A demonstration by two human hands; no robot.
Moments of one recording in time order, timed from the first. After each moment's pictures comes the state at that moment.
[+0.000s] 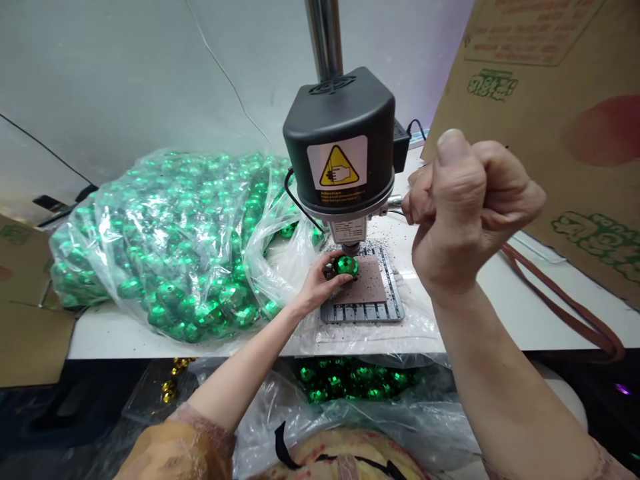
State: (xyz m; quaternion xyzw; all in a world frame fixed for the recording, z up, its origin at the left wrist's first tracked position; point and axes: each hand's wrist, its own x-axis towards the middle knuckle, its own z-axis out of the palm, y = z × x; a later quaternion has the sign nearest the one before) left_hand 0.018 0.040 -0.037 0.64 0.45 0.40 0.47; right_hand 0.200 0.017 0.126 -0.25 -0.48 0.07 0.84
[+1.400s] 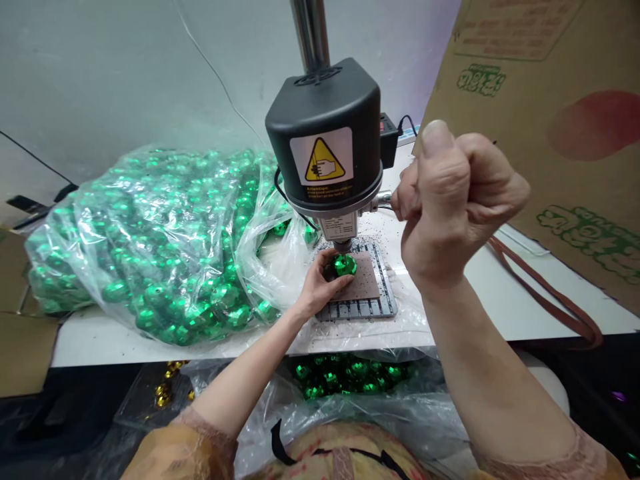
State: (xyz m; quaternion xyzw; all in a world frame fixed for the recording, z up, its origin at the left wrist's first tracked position) left_hand 0.035 0.035 -0.063 0.64 0.39 0.48 0.46; right_hand 0.198 0.015 0.127 -0.22 -0.49 0.07 0.84
